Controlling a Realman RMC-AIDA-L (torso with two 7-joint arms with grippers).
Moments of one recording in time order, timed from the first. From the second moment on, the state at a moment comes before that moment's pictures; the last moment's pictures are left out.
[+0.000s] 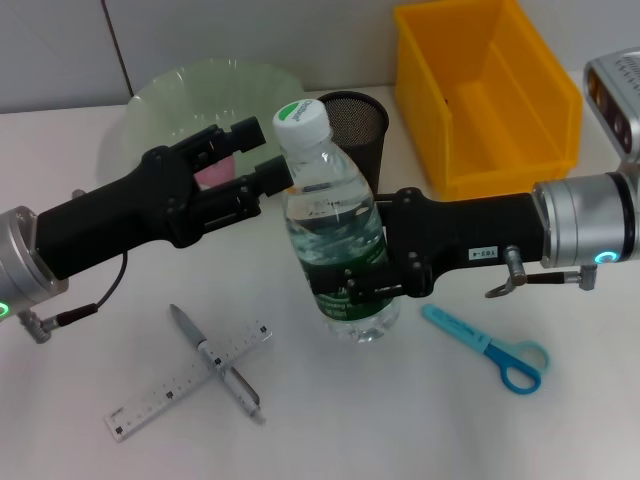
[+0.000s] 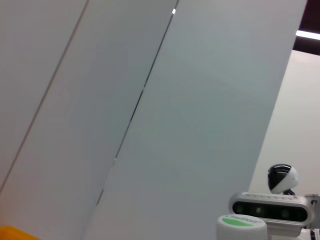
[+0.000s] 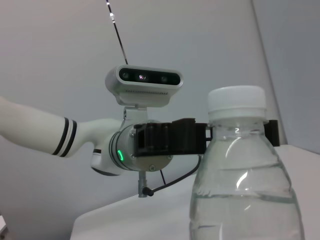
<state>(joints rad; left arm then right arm) -0.61 -2.07 0.72 0.36 1.60 1.76 -1.28 0.63 2.08 -0.90 -0.61 -1.81 -1.66 1.40</state>
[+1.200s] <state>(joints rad) -0.62 -2.07 0.77 0.35 1.60 1.76 -1.27 0.66 2.08 -0.95 -0.58 -1.81 -1.62 1.40</state>
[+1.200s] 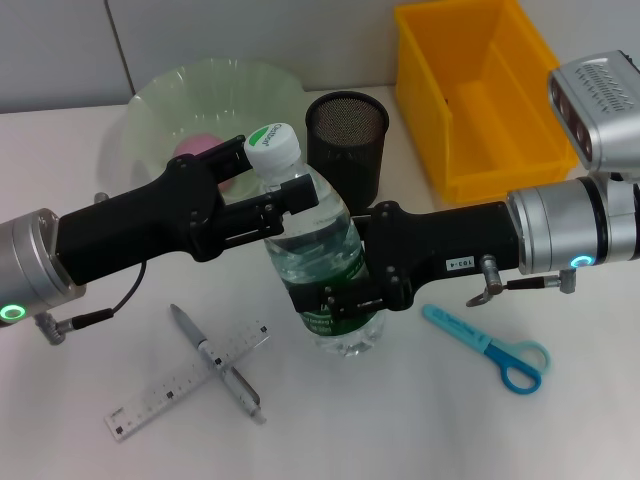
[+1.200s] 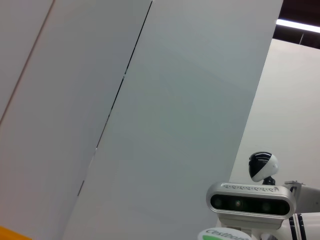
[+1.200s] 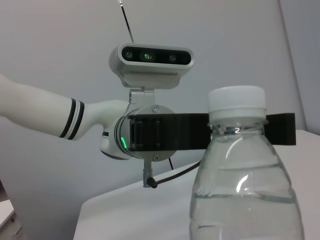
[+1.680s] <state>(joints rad) -0.62 -2.07 0.77 0.35 1.60 1.76 -1.27 0.66 2.08 -0.95 -0.58 -1.81 -1.62 1.40</state>
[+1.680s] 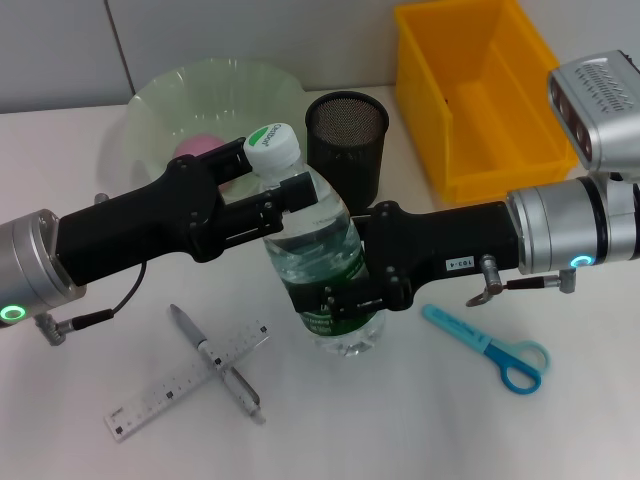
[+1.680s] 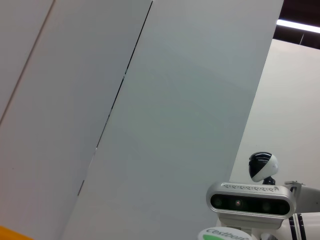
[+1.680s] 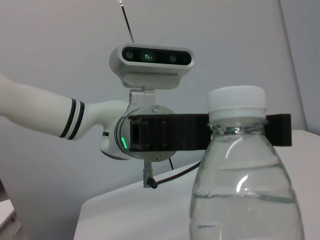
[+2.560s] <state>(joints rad) -0.63 -2.07 0.77 0.35 1.60 1.76 -1.28 0.66 2.08 -0.95 -0.59 -1.80 -1.64 1.41</state>
